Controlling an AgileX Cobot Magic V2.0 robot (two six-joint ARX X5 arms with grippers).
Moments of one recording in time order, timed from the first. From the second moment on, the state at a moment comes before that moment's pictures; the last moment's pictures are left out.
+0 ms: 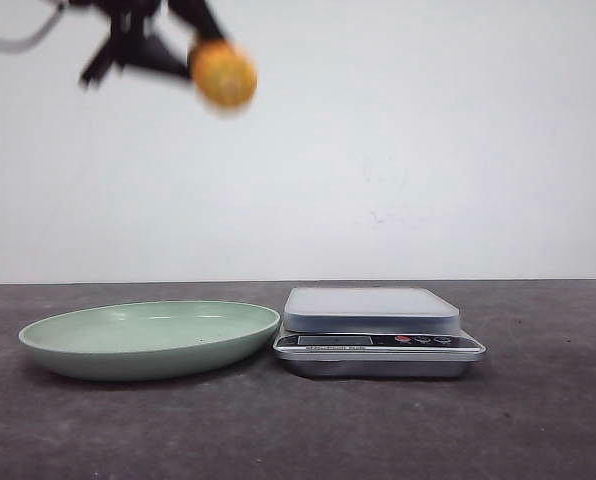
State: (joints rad) left arm -0.40 1.40 1.29 -0.31 0.47 -0.44; right arm 0.13 0.48 0.95 -0.64 -0.39 0.20
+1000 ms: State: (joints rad) left arm -0.57 1.78 1.47 -0.35 0.45 -0.52; right arm 0.14 0.48 0.95 -0.68 -0.39 0.20
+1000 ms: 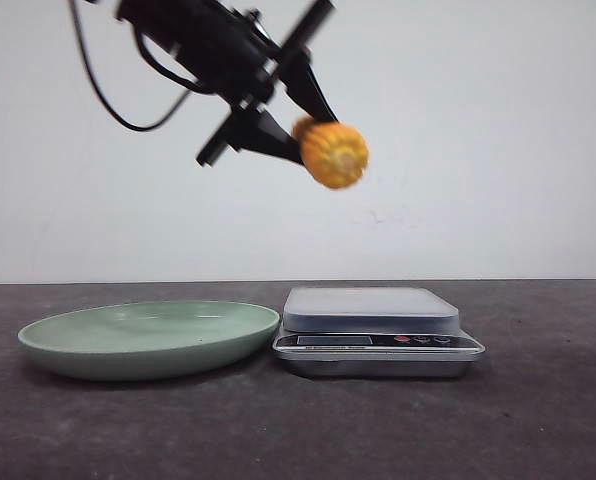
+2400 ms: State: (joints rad) left arm -0.61 2.08 1.70 -0.63 0.37 -0.44; right arm 0.14 0.48 0.95 -0.77 -0.39 0.20
